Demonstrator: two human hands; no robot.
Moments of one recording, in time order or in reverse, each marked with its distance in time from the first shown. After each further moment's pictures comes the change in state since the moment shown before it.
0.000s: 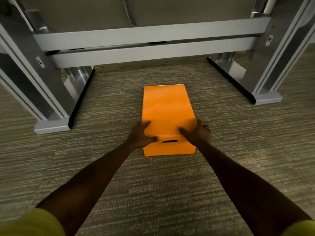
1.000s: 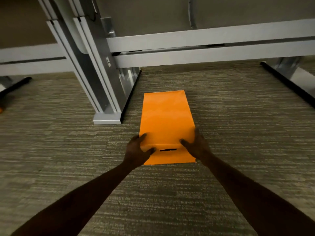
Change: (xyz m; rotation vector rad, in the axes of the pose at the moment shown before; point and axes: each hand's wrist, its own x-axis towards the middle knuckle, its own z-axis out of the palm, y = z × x) left_hand -0.112 -0.170 -0.075 -0.048 0.370 -0.185; right_hand -0.060 -0.143 0.143 0.183 -0.241 -0.231
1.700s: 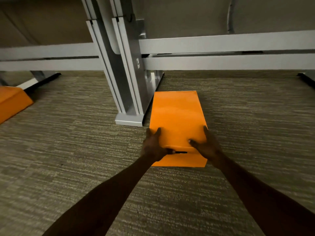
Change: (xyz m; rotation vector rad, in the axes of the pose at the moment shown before) left_hand 0.059 -0.036 -0.023 0.057 -0.025 -0.100; right_hand 0.035 -0.062 0.042 0.109 -0.080 -0.092
